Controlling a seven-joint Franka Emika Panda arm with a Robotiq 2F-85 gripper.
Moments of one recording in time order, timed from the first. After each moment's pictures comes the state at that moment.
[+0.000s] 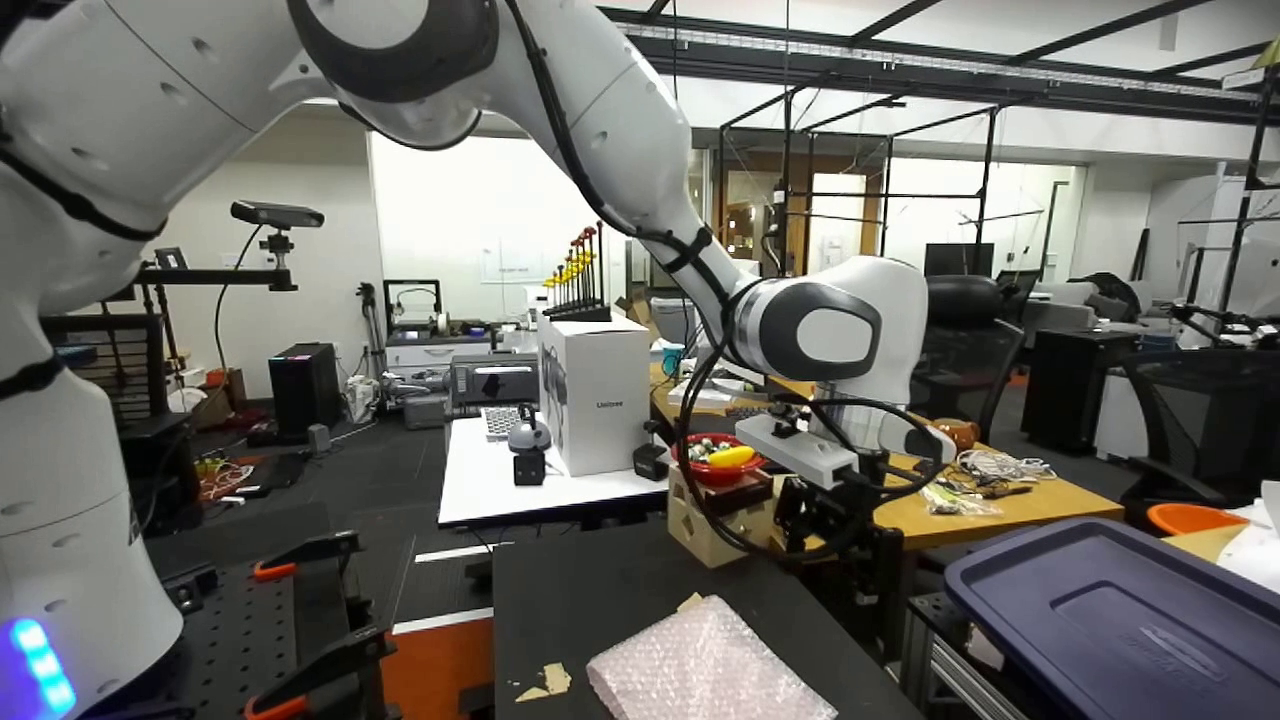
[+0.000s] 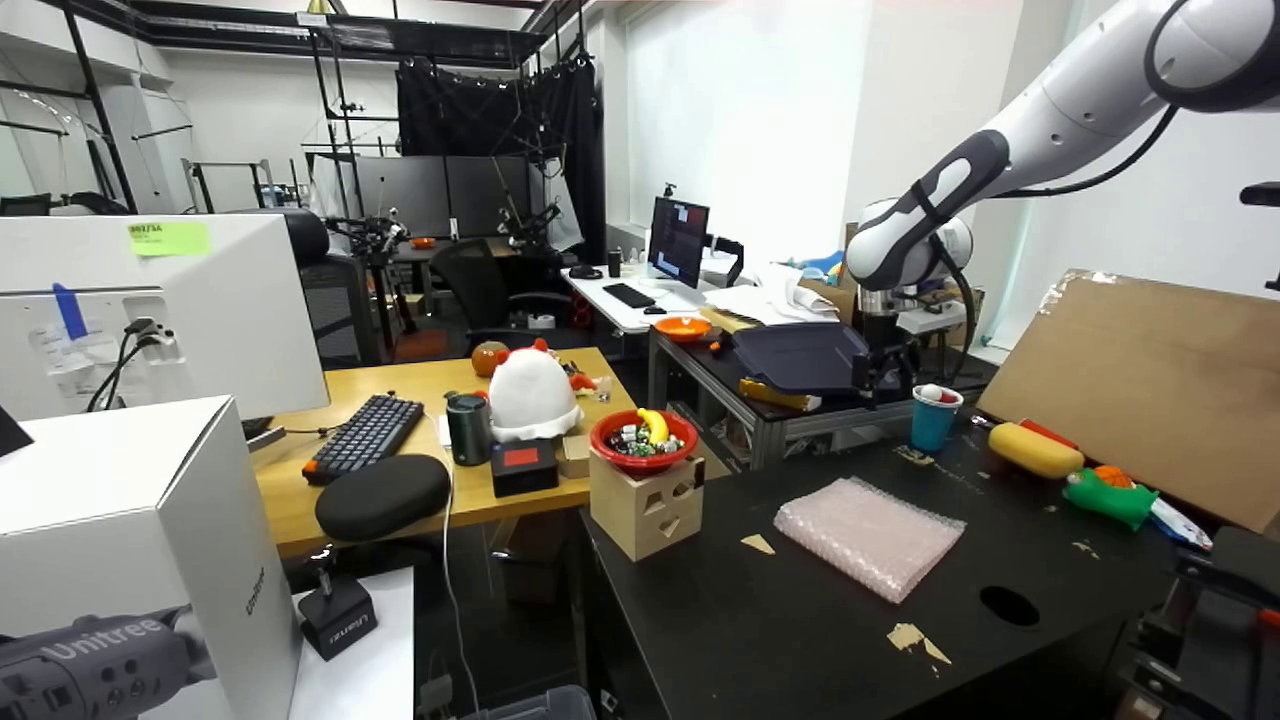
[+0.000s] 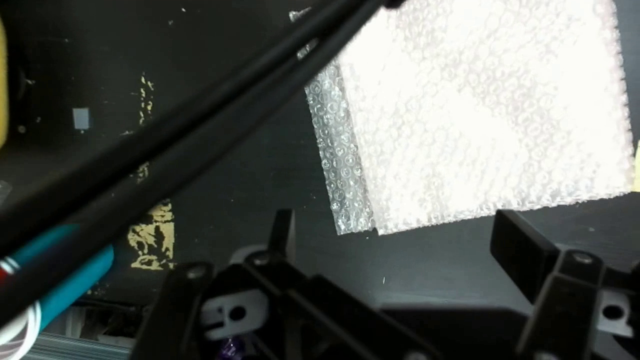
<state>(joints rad) -0.34 0.87 -0.10 -1.50 0.00 2.20 -0.20</state>
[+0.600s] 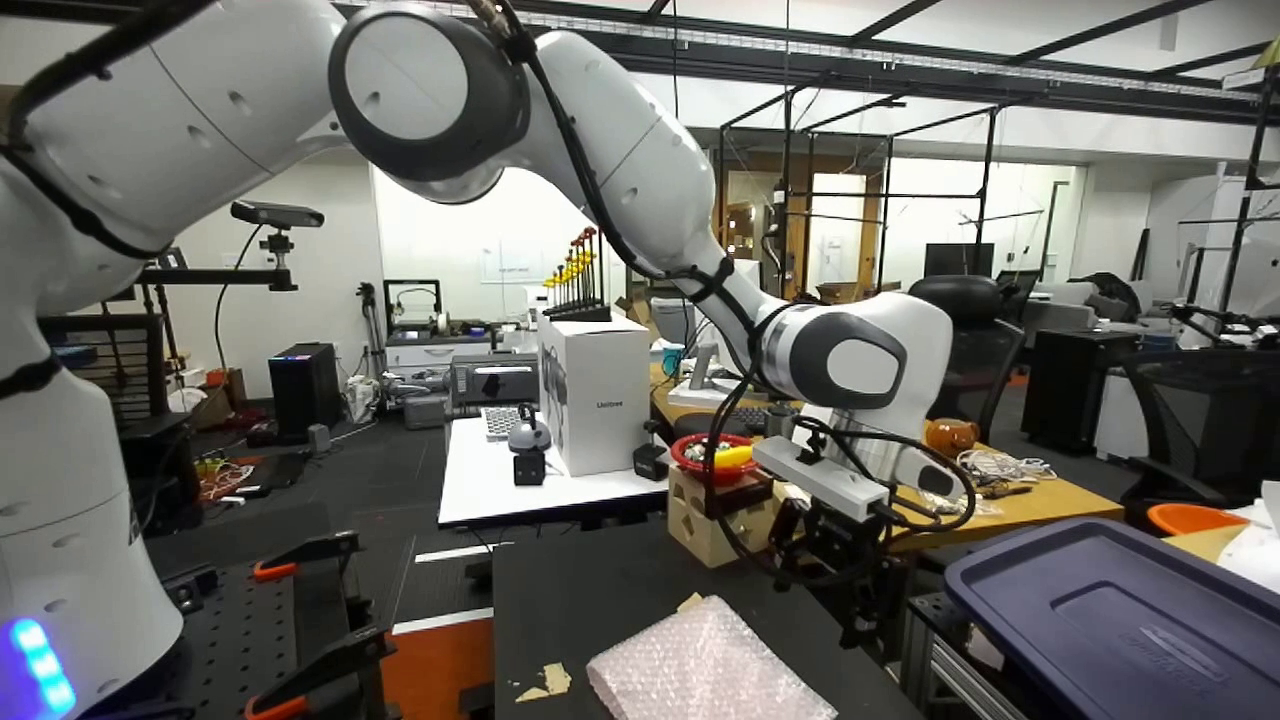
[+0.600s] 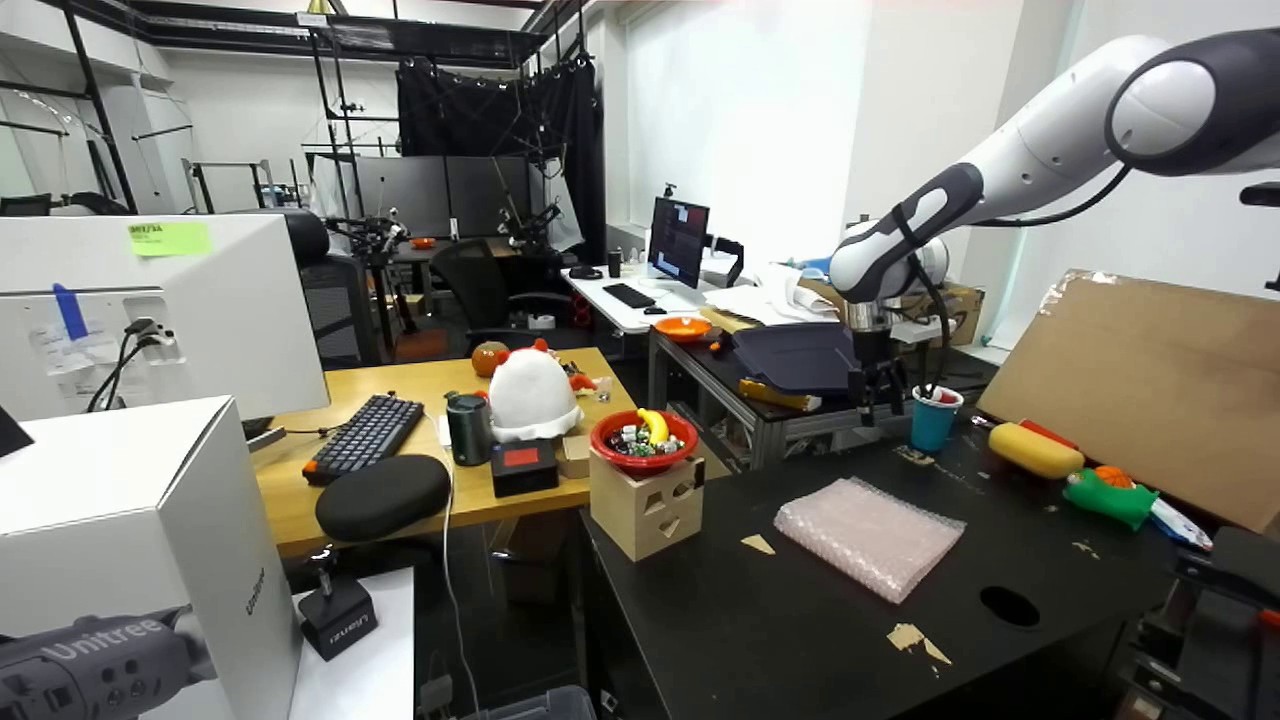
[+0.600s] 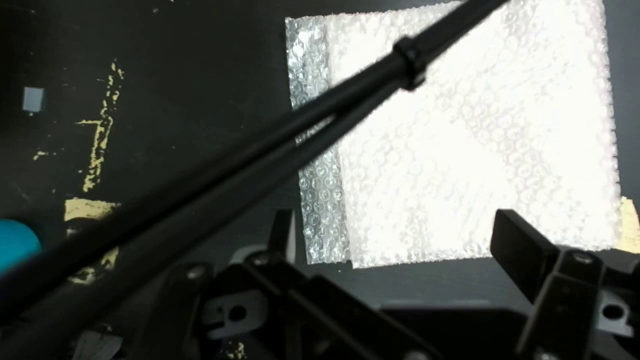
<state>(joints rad) -0.36 1.03 -0.07 -1.27 0.00 2.02 -0.33</state>
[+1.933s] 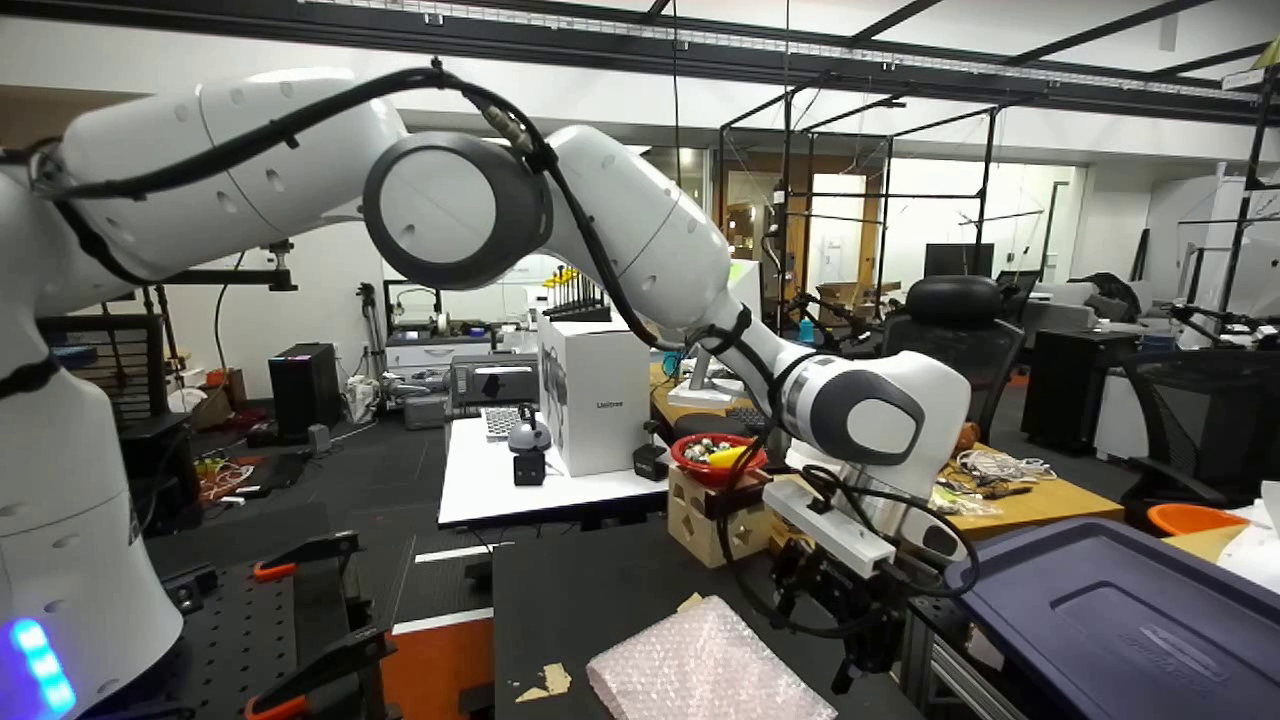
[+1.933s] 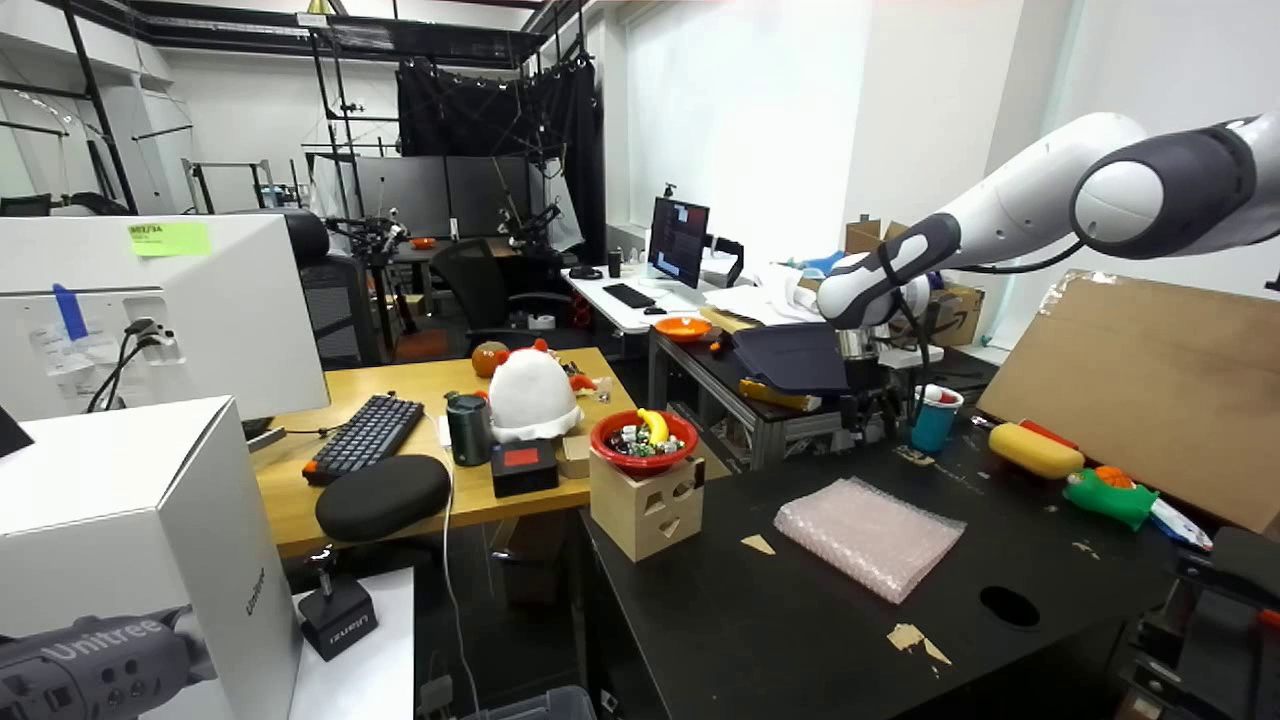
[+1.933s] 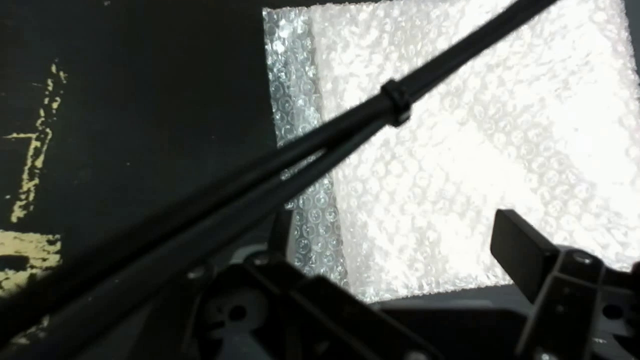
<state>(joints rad) -0.38 1.25 -0.07 -0.99 0.03 1.87 -0.33</state>
